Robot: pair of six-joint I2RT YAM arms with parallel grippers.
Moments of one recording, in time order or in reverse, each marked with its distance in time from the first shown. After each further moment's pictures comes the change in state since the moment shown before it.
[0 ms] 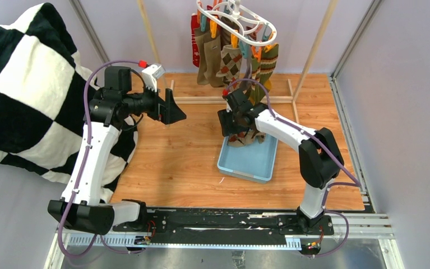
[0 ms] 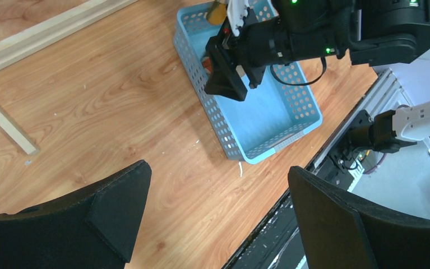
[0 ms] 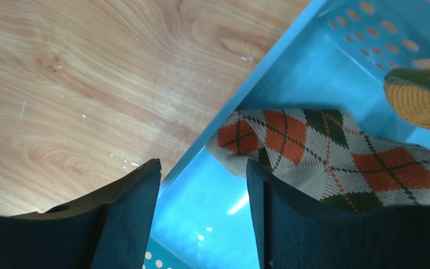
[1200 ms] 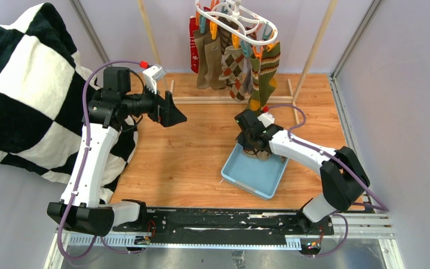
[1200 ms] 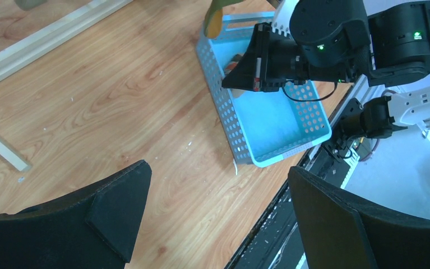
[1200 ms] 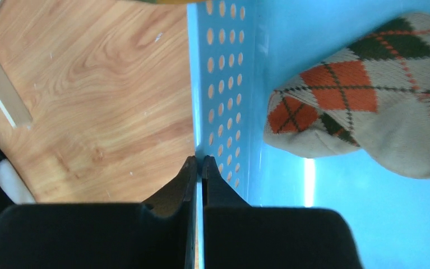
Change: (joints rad) left arm 0.003 -0.014 0.000 -0.009 0.073 0.053; right arm 0.060 -0.241 -0.332 0.074 0.319 0.904
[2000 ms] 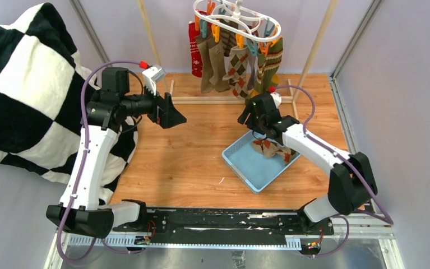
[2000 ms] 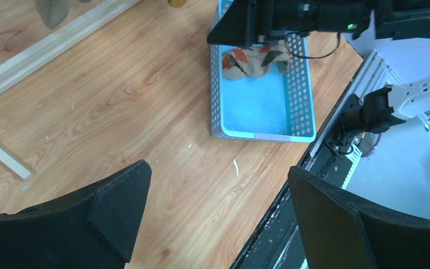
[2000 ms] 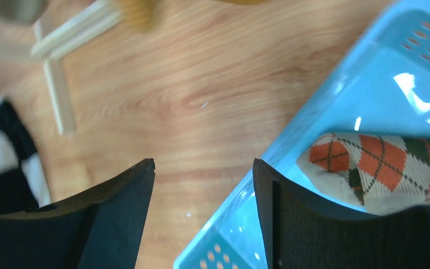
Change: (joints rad) left arm 0.000 -0.015 0.000 -0.001 0.023 0.032; right arm -0.160 -0.051 0.003 0.148 -0.037 -0.203
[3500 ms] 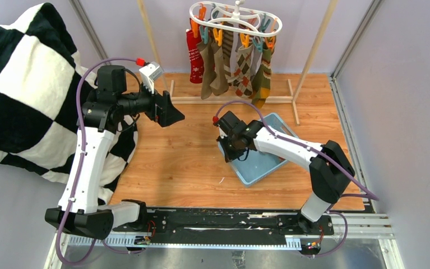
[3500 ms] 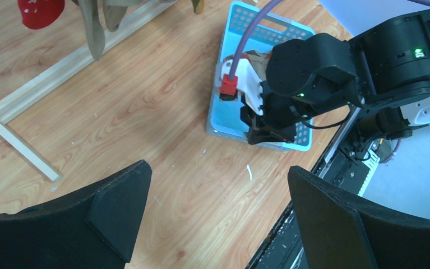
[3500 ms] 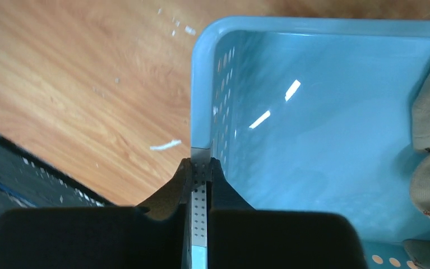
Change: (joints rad) left arm 0.000 -0.011 0.040 -0.006 -0.043 0.027; right arm 0.293 0.137 0.140 -0.393 -0.330 -0.715
